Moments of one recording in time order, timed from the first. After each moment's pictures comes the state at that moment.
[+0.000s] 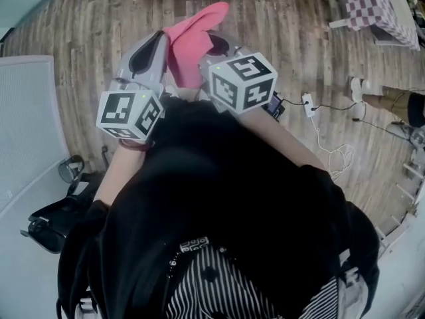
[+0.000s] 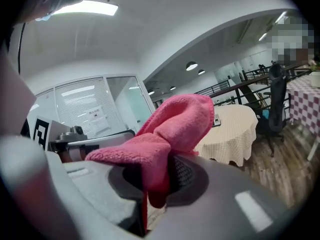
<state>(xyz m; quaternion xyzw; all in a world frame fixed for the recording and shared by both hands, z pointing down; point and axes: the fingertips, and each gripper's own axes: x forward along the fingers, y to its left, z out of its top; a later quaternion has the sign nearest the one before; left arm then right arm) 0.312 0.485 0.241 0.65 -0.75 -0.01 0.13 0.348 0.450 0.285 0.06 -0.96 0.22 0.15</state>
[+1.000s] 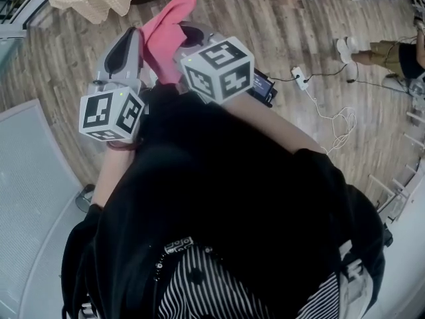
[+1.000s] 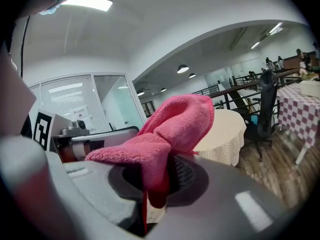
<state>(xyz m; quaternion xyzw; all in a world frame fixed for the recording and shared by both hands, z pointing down) 0.274 0.387 0.256 0.69 -0.71 0.00 0.13 0.316 0.366 0.299 0.12 -0.96 0.21 0.16</state>
